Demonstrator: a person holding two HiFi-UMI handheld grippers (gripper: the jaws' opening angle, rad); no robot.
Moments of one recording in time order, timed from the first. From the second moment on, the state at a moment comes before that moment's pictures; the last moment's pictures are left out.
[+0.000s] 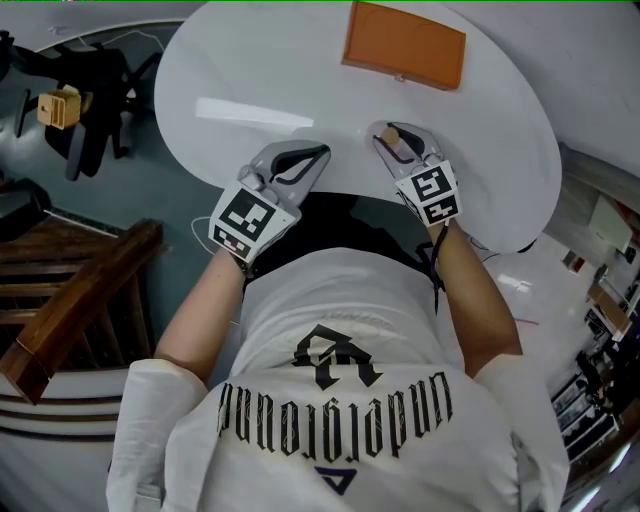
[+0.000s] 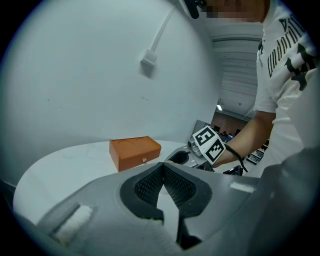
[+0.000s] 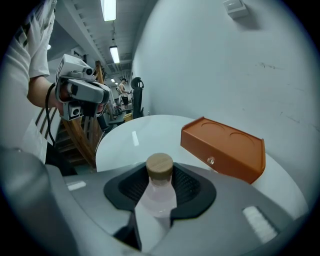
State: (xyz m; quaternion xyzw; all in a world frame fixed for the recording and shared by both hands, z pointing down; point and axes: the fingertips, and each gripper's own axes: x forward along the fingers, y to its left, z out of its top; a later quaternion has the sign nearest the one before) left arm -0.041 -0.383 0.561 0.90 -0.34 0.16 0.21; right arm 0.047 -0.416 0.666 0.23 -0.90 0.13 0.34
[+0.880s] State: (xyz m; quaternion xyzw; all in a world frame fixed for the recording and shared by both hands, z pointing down) left arm -0.041 -0.367 0.586 0.90 -0.32 0.16 0.25; right arm 0.046 -0.416 0.693 0.24 -0.89 0.11 0.37
